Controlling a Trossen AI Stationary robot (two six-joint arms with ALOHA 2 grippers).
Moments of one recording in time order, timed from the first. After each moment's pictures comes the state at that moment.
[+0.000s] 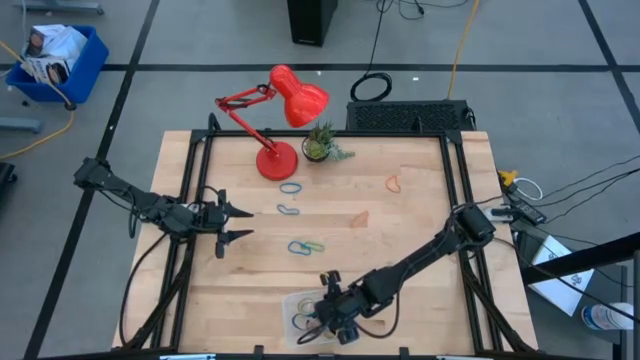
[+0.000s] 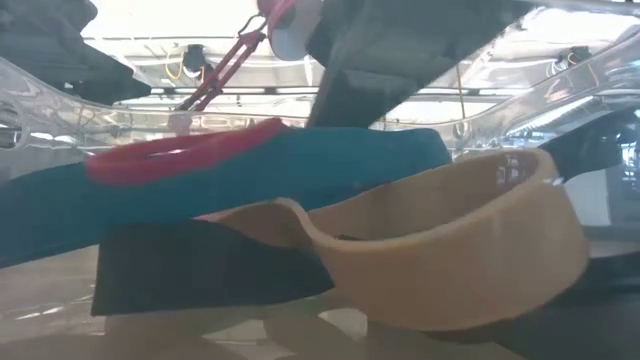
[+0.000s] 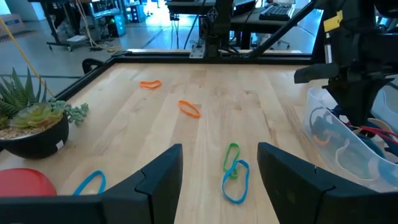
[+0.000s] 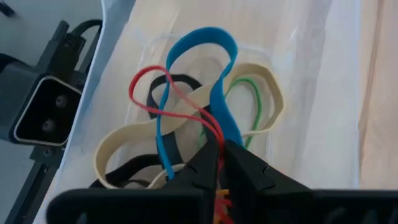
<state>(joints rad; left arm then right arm) -0.47 0.39 0.20 -0.05 -0.49 -0.13 0.54 2.09 1.57 -0.45 0.13 0.20</state>
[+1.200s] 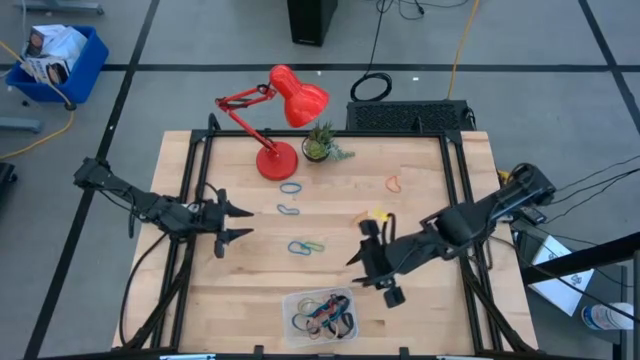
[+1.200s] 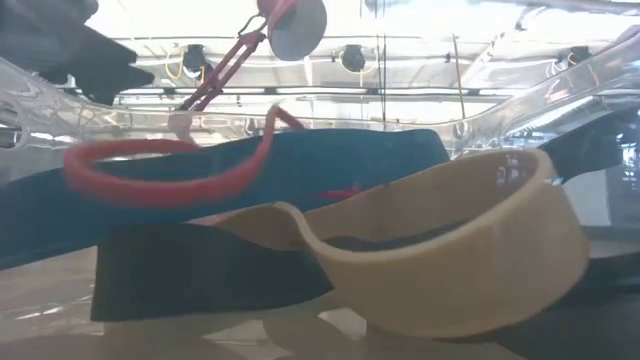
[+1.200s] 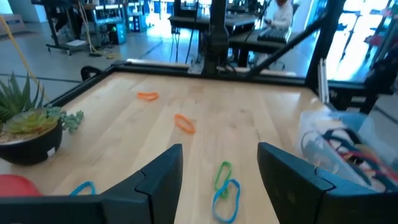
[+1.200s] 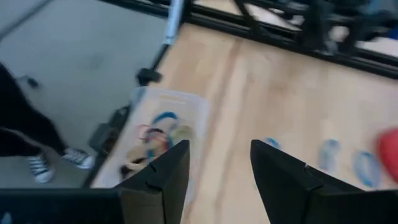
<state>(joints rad) -0.47 0.39 0.20 0.02 -0.50 -0.17 0.49 1.50 1.56 -0.73 0.18 0.08</state>
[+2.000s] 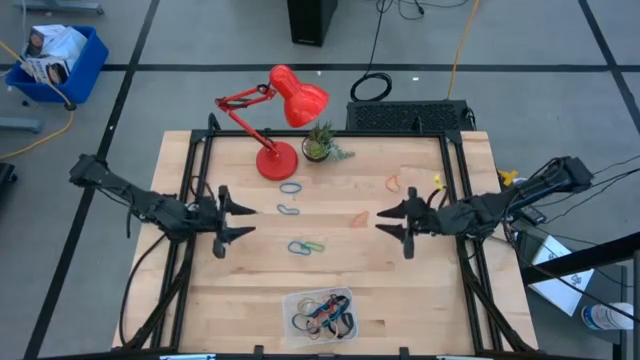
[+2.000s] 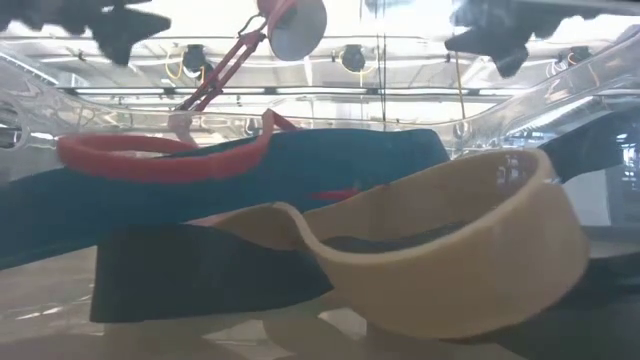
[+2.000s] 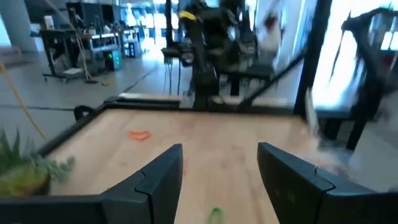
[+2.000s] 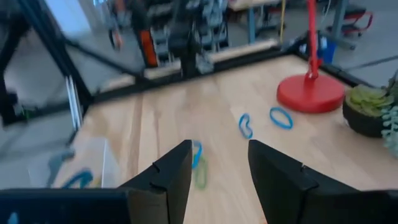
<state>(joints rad) -0.46 0.56 0.33 0.16 -0.48 -0.08 0.36 0.85 0.52 0.05 0.47 0.35</state>
